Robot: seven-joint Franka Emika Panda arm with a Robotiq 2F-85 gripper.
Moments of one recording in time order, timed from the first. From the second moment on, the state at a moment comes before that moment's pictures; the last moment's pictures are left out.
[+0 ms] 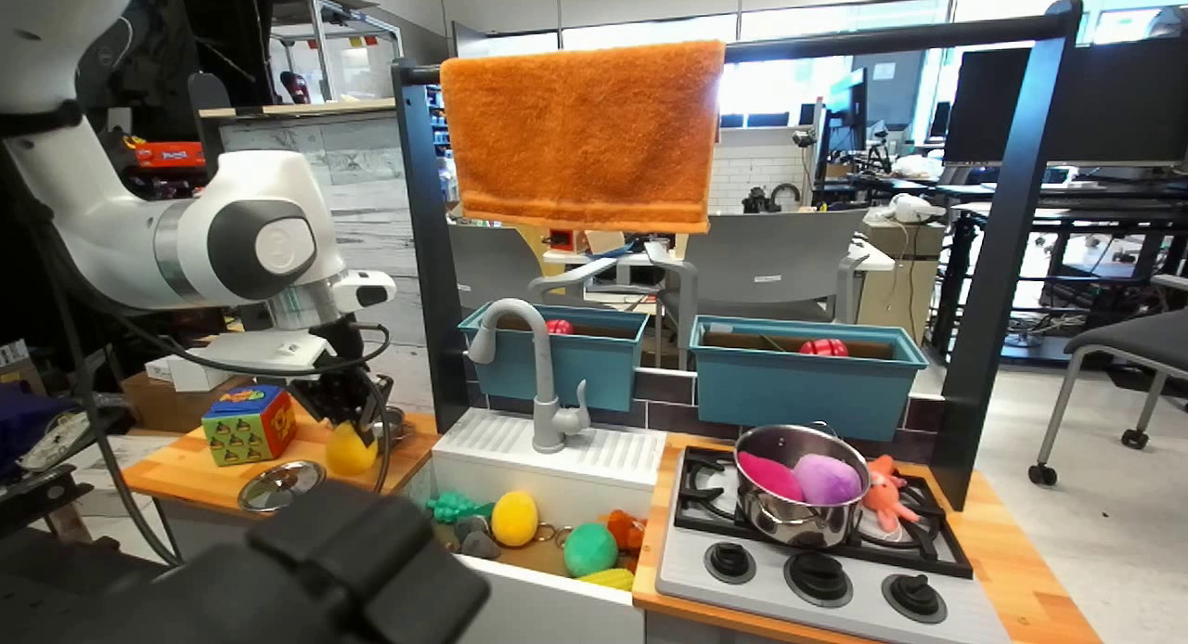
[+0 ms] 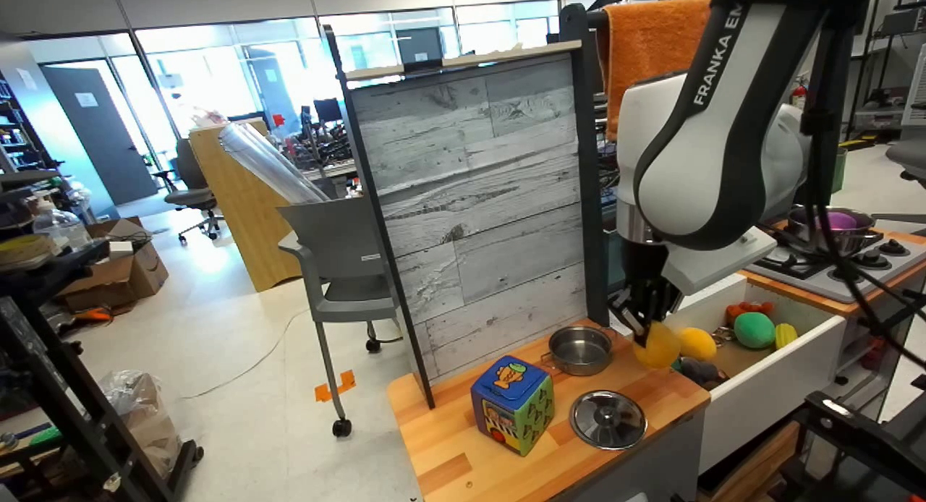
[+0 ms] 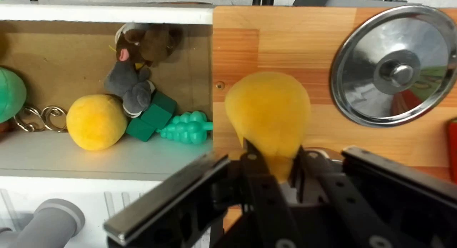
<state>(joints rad) 0.21 0.81 -0.07 -2.02 -0.07 2.91 0.15</state>
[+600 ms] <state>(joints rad) 0.22 0.68 -0.05 -2.07 -0.05 3.02 0.16</state>
